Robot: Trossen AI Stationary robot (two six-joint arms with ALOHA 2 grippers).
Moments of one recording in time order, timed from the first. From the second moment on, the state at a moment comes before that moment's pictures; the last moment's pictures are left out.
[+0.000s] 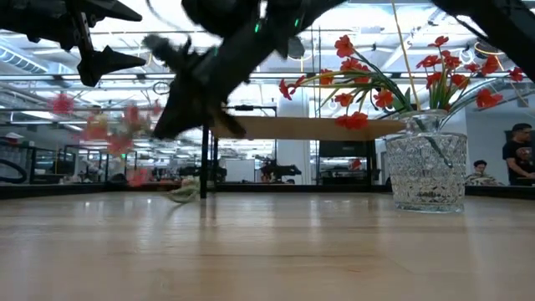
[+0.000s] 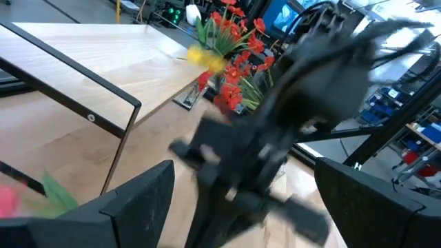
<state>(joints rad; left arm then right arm) -0.18 0.42 0.36 -0.08 -0.36 -0.59 0.02 2.24 1.81 -0.31 -0.01 0.67</state>
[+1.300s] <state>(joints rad) -0.18 0.42 0.36 0.12 -0.34 -0.53 0.48 1.53 0.95 0.55 1.30 0.22</state>
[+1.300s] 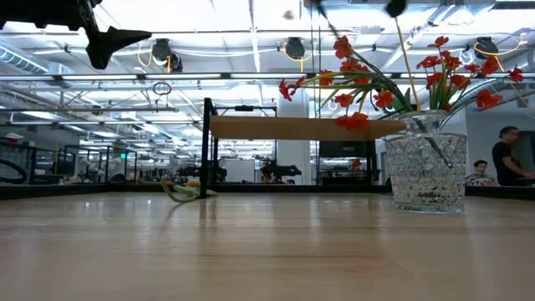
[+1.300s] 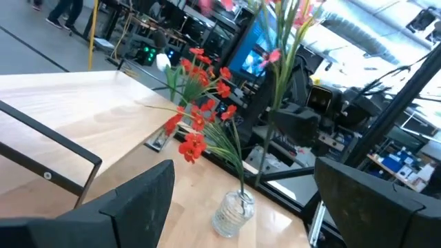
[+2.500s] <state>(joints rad) -0.18 0.42 0.36 0.12 -0.53 -0.63 0.65 1.46 0.52 0.67 1.46 0.51</state>
